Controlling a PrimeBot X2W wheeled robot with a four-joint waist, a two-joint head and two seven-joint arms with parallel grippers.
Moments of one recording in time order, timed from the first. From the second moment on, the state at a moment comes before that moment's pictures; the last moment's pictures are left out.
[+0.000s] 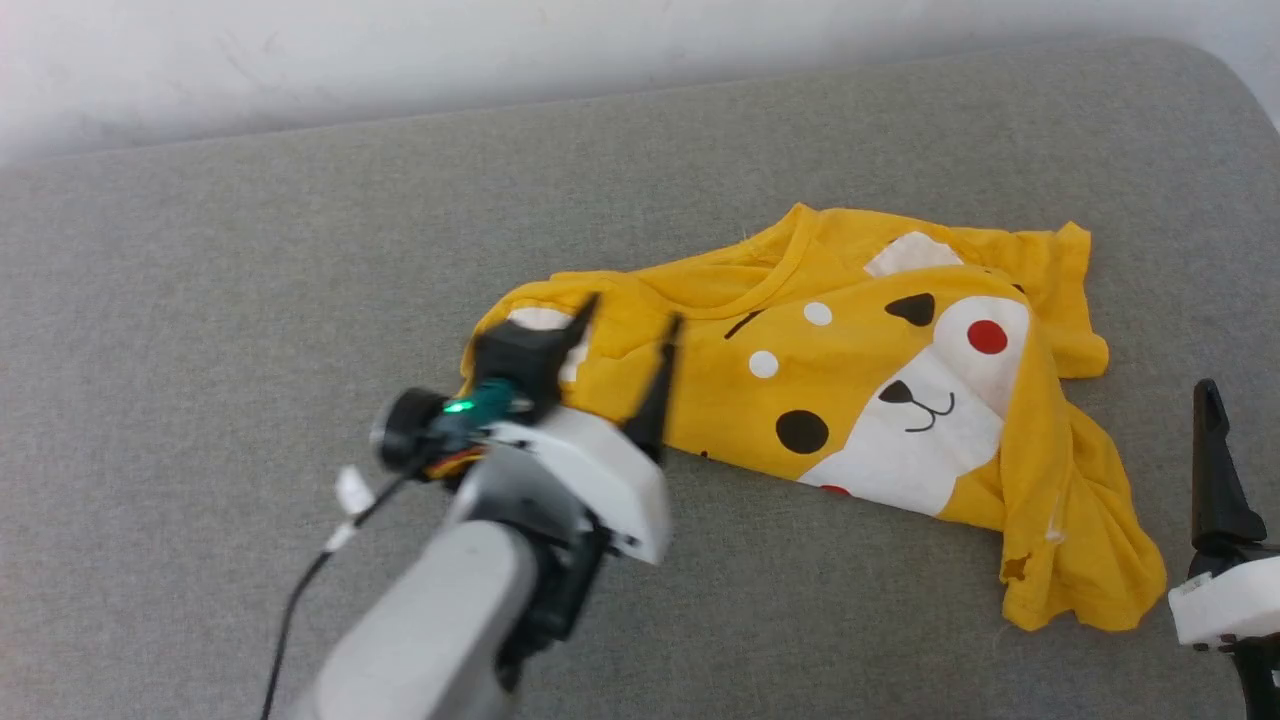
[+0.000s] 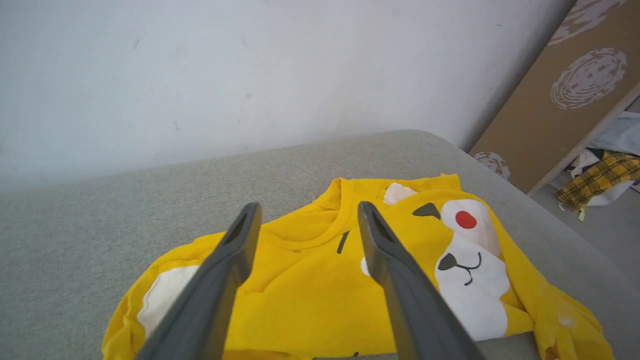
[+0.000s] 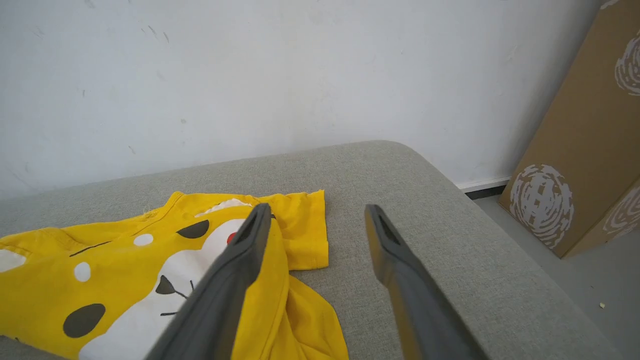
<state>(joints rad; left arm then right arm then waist) -0.44 0.25 -0.62 0.01 -0.51 0.28 0.11 0.05 -0.05 -0.29 -0.24 0.20 0.13 0.10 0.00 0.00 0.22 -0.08</state>
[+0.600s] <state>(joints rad) -0.62 0.09 -0.93 0.42 -0.42 0.10 0.22 0.03 -0.05 -0.28 -0.25 0.20 0.13 0.10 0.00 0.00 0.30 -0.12</state>
